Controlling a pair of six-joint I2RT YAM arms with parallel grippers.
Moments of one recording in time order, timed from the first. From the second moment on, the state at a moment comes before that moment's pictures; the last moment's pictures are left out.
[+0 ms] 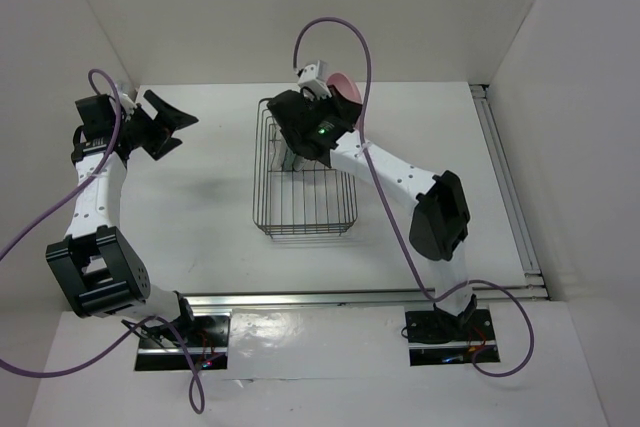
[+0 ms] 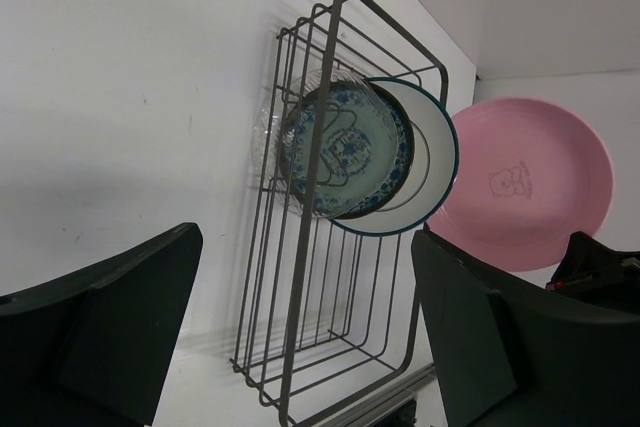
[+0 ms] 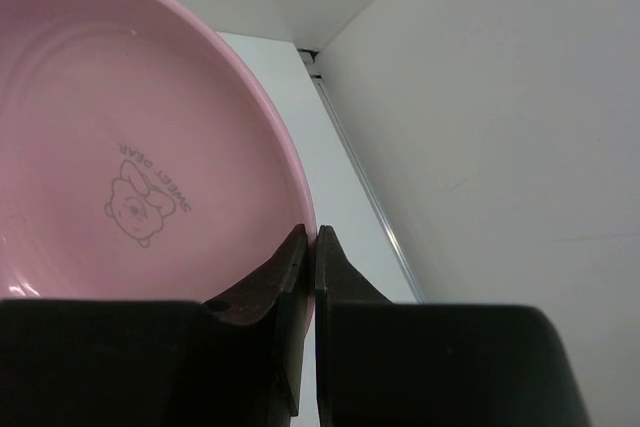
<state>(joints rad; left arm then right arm) 0.37 1.45 1.25 -0.41 0.69 -0.64 0.83 2.01 1.93 -0.58 1.45 0.01</state>
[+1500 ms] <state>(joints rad) 0.36 1.41 1.25 -0.40 0.70 -0.61 0.90 1.60 2.05 0.21 1.32 -0.80</state>
